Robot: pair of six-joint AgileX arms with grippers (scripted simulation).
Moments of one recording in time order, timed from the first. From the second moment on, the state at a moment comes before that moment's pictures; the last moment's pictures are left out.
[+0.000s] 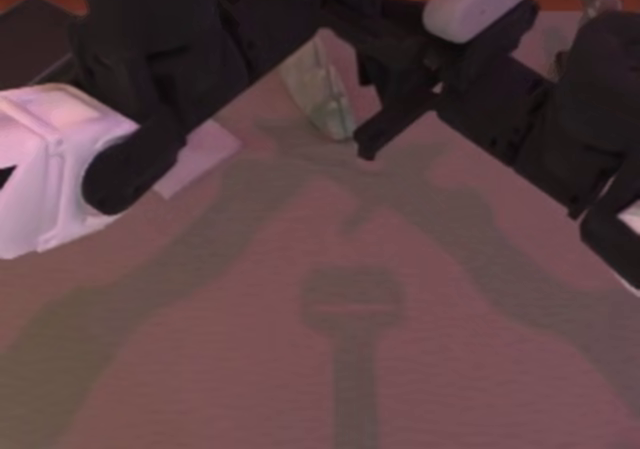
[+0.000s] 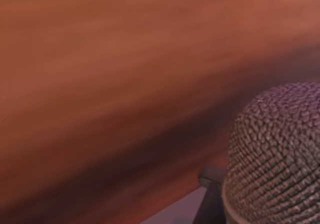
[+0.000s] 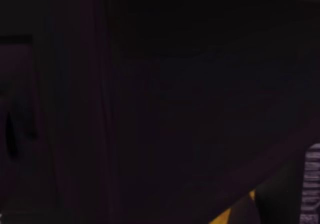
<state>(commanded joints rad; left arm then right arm) -0.65 1.51 0.99 0.53 0.11 0.06 0.63 1.53 0.81 0.79 -0.15 0.03</state>
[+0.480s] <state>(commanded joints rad) -0.65 1.51 0.99 0.53 0.11 0.06 0.63 1.53 0.81 0.79 -0.15 0.03</state>
